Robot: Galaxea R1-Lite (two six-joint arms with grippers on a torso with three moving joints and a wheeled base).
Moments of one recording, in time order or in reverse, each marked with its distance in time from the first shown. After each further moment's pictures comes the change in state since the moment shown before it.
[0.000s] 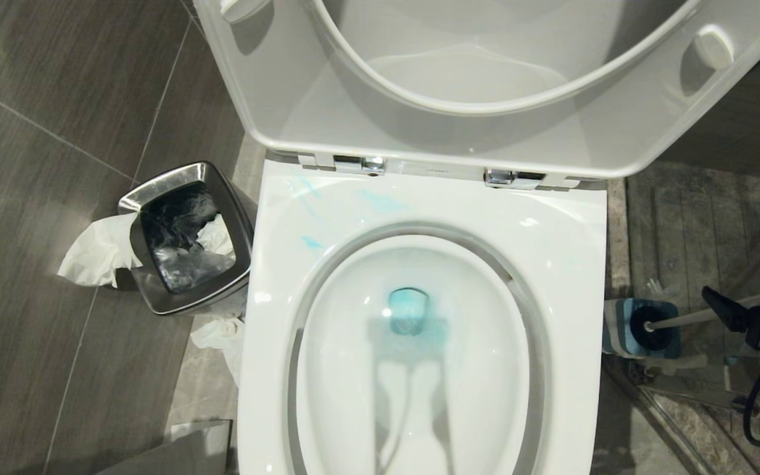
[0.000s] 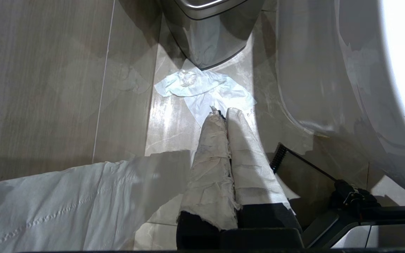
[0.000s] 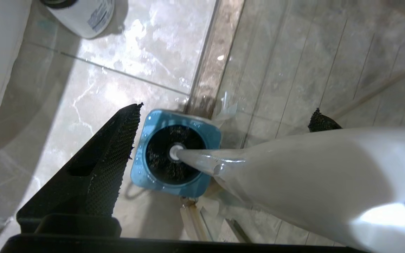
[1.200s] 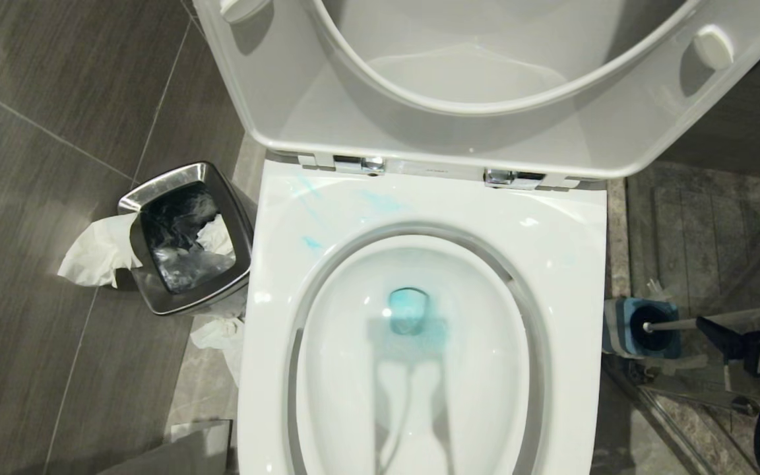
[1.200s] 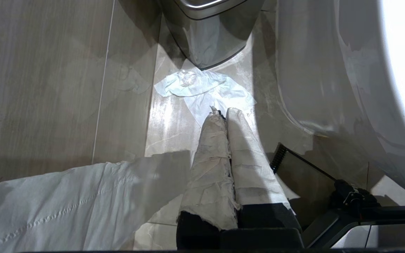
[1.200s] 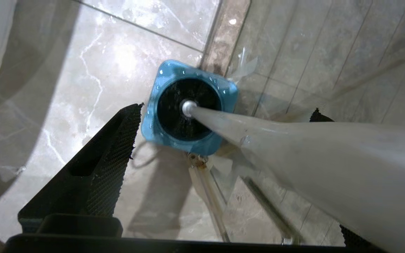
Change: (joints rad) left arm 0.000 0.000 0.000 0.000 0.000 0.000; right arm -0.007 -0.024 0.017 0.166 0.012 -0.075
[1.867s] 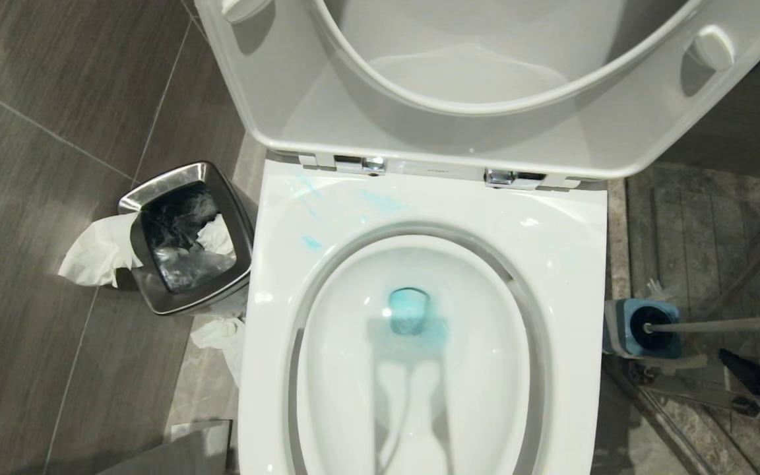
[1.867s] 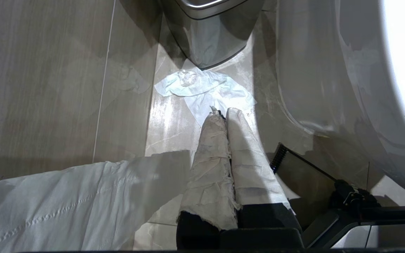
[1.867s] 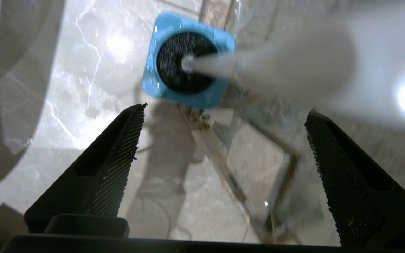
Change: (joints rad) left arm 0.000 0.000 0.000 0.000 0.000 0.000; right arm -0.075 -0.094 0.132 0.031 0.008 0.000
